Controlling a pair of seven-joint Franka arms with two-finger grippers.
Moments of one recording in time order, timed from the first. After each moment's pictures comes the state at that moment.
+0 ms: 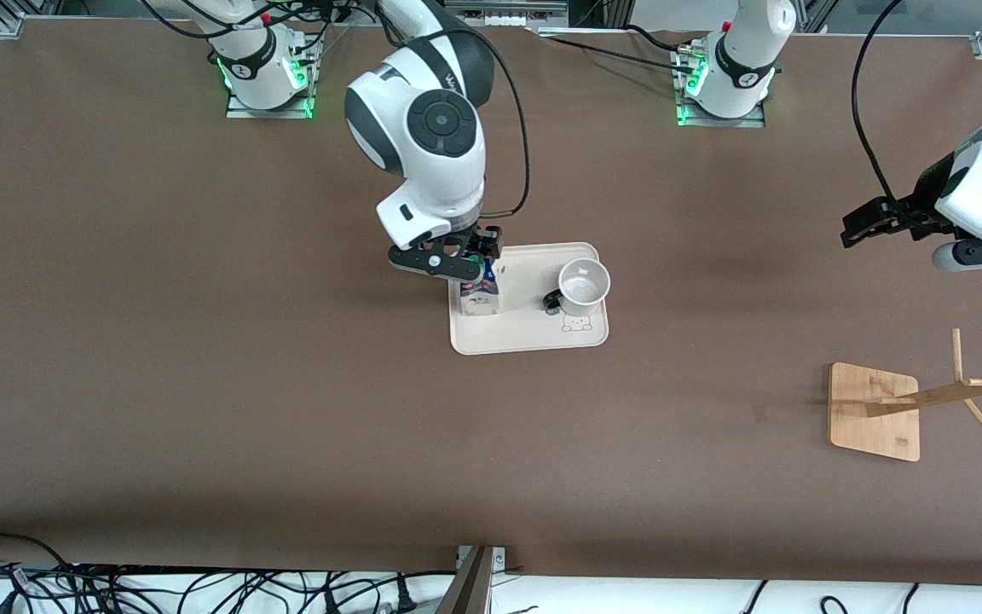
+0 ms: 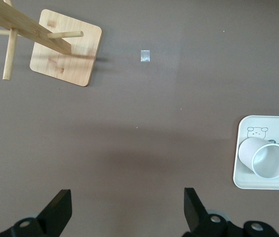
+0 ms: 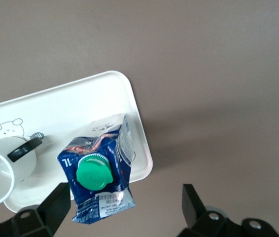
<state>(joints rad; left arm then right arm) 0.05 0.02 -0.07 -1.70 -0.01 1.67 -0.15 0.76 0.57 0.00 -1.33 -0.03 1.83 0.97</state>
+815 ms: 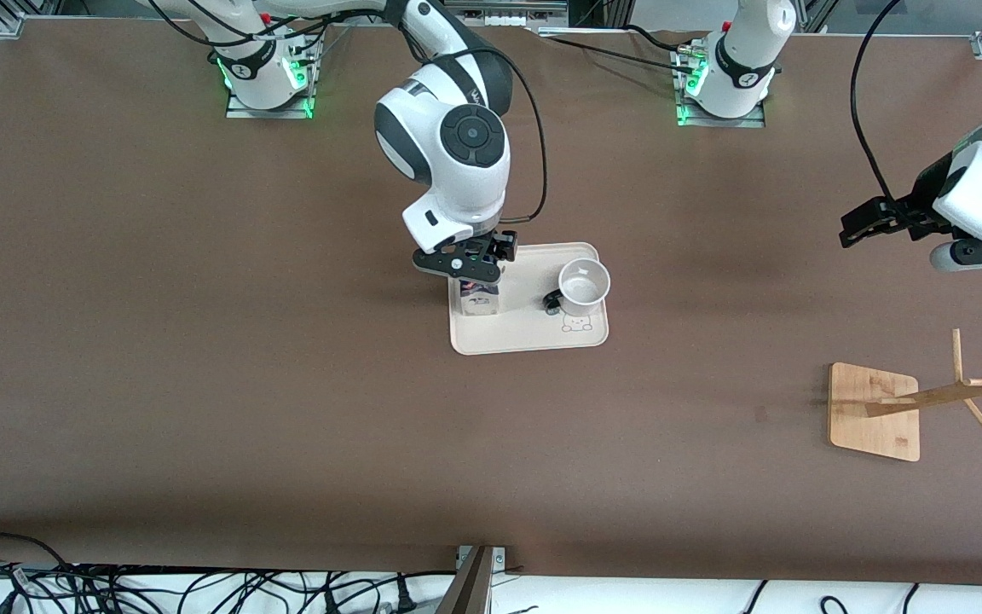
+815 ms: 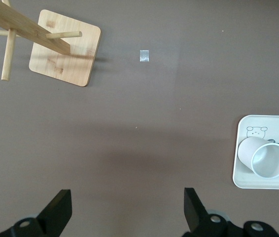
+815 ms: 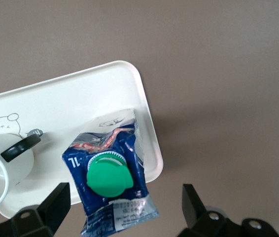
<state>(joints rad) 0.05 0.02 -0.07 -1.70 -0.01 1.67 -0.15 0.79 0.62 -0.01 -1.33 -0.03 1.88 0.99</state>
